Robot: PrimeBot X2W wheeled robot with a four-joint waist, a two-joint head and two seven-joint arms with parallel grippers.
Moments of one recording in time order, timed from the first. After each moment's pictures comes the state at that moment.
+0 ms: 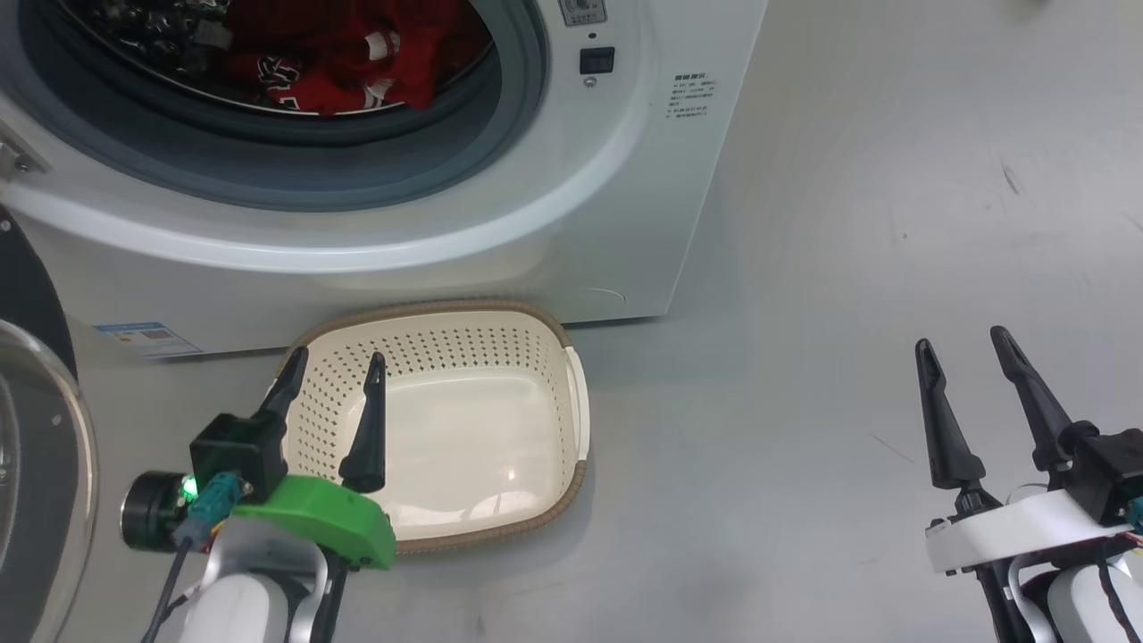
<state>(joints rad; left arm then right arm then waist) -0.09 0.05 -0.19 -0.01 -0.27 0.05 0.03 0.04 -0.31 0.22 -0.08 0.41 -0.09 -0.21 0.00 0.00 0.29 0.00</state>
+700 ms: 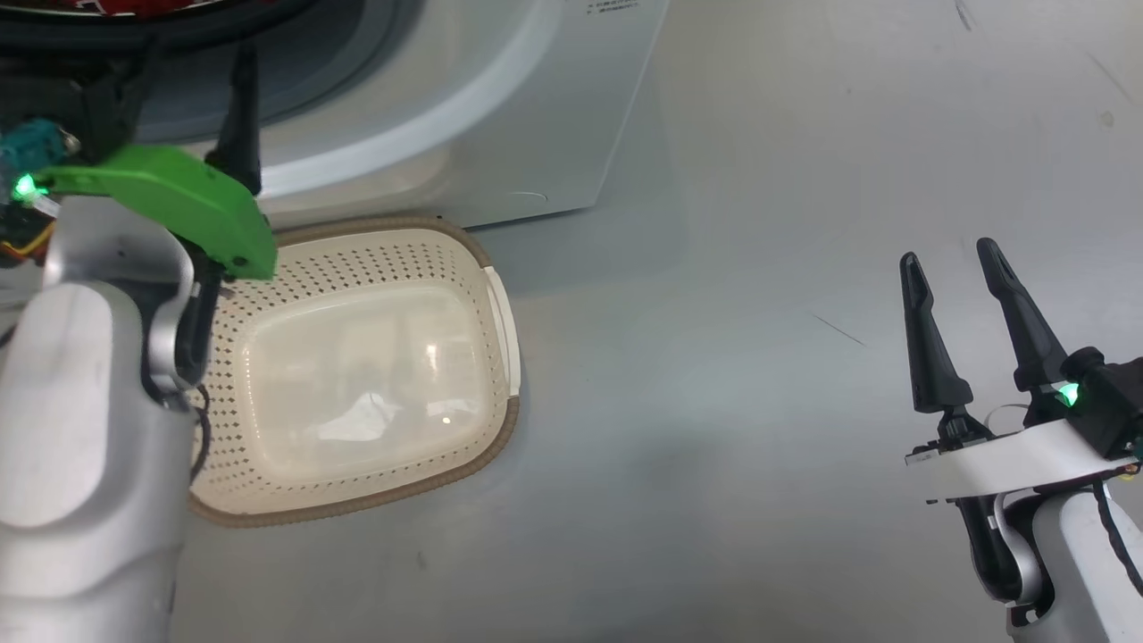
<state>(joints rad) -0.64 0.12 -0.12 0.16 -0.33 -0.02 0.24 -0.11 -0.27 0.23 -0.08 0.44 -0.04 -0.22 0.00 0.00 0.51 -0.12</state>
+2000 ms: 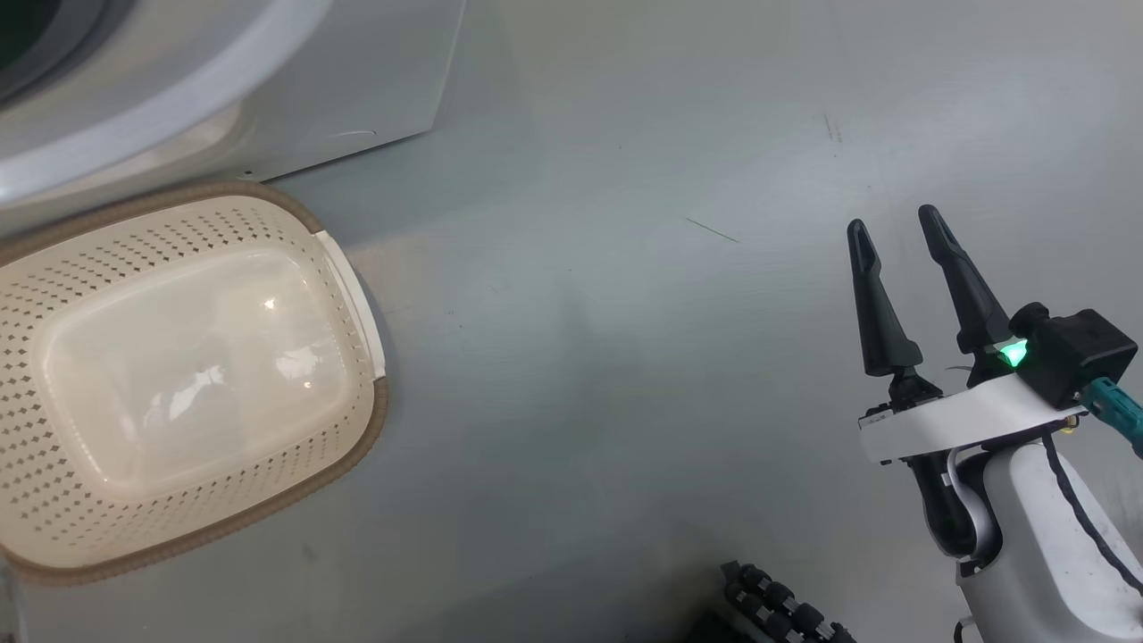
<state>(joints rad) -1.05 0.30 -0.03 0.51 -0.31 -0.02 0.40 -0.24 -0.18 0.25 0.07 0.45 0.04 -0.24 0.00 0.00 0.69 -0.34</state>
